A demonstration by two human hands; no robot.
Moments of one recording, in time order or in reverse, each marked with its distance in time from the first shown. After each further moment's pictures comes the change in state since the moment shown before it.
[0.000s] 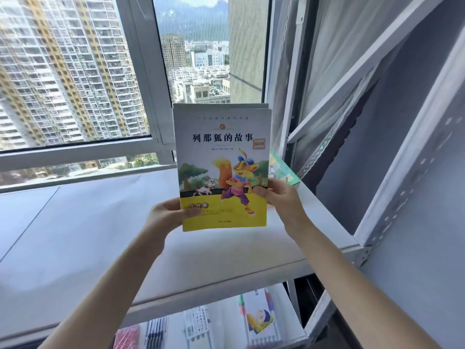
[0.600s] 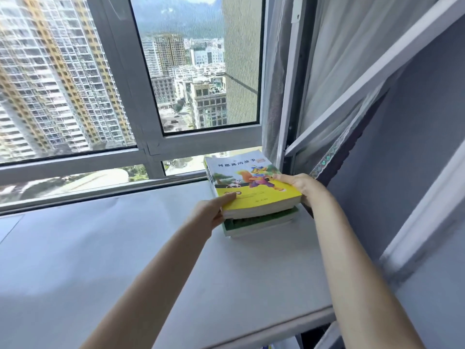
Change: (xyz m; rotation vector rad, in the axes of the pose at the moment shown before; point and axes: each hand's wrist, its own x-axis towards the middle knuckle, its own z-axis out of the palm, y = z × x) left_hand 0.115 0.022 0.120 -0.227 0.028 -0.397; right_hand 0.154 0.017 -0.102 -0.343 0.094 0.497
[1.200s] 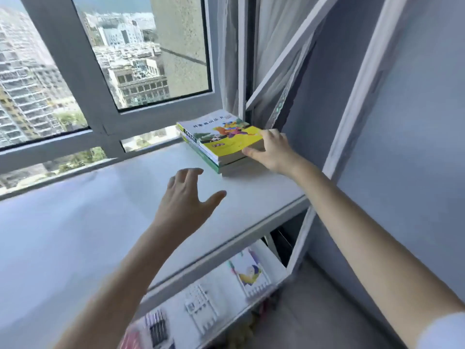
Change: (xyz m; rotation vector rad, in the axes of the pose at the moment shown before) left_hand -0.145 -0.039 -0.100 1.188 -0.049 0.863; right_hand -0.191 -0.002 0.076 -0.766 0.398 -0.311
